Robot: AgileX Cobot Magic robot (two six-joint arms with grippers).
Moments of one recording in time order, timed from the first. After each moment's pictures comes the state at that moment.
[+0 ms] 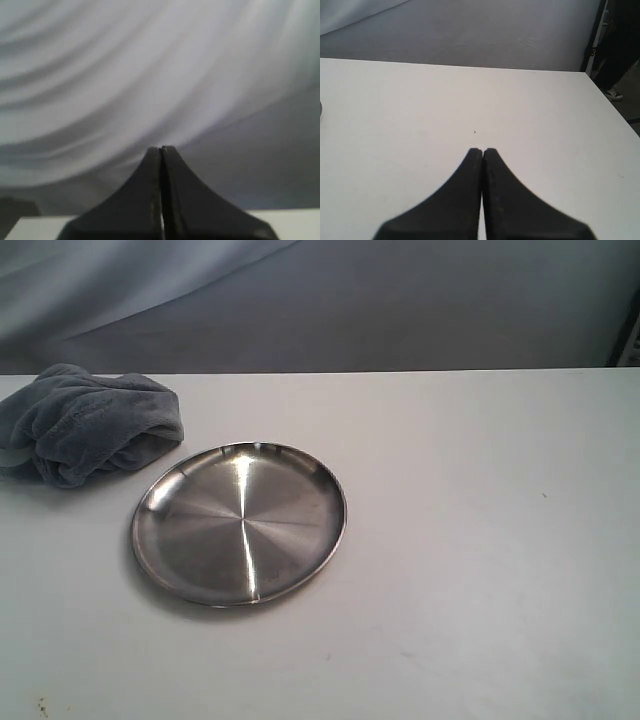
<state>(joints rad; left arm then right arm) -0.01 1.05 -1.08 0.32 0.20 -0.21 -0.03 0.01 0.00 0.03 0.32 -0.09</state>
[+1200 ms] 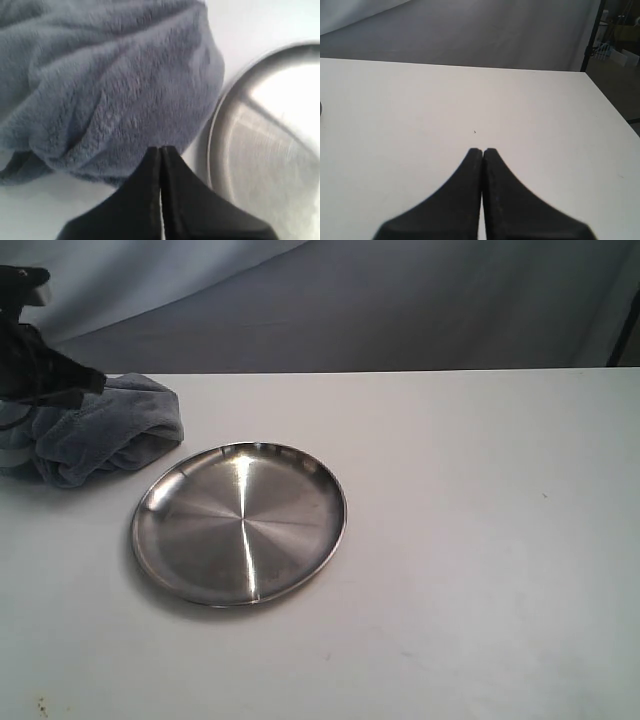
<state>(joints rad) -0.01 1.79 -1.30 -0.30 0.64 0.42 -0.03 0.01 0.00 0.03 0.32 -0.09</state>
